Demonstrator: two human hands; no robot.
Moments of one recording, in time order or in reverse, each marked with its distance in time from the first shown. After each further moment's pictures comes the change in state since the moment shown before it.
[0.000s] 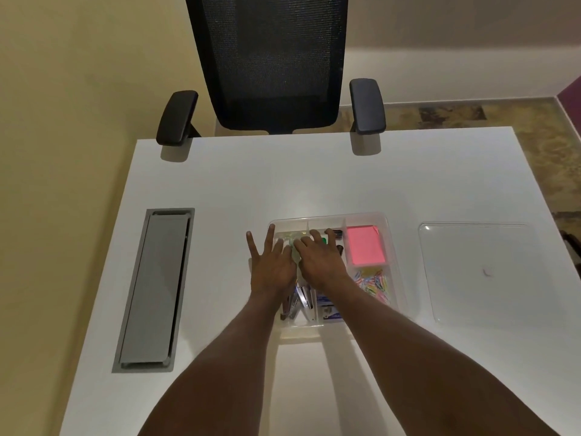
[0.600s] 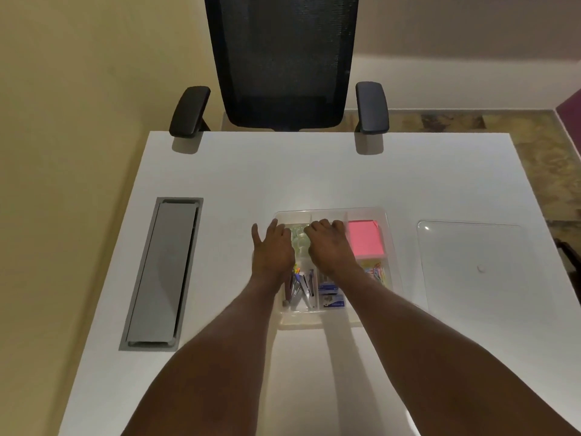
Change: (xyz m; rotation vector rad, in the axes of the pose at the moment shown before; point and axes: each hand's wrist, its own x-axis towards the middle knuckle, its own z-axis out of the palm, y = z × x) left_hand -0.005 -0.007 -0.008 -0.086 0.043 -0.077; right_hand -0.012 0.004 -0.024 0.031 0.115 0.035
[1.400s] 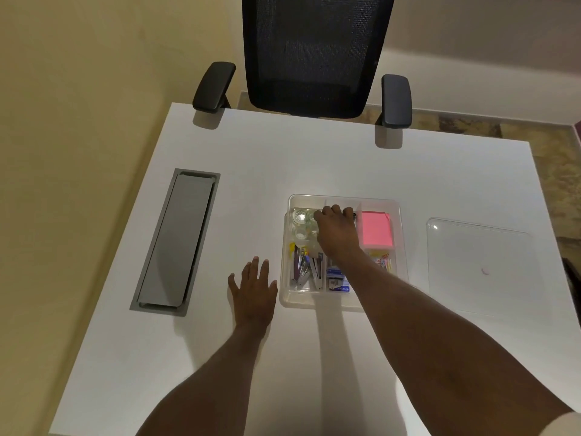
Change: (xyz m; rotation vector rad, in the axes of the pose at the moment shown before) left_hand -0.134 -0.029 0.068 -0.171 -0.097 -0.366; right_hand 0.001 -0.022 -0.013 -0.143 -0.064 0.020
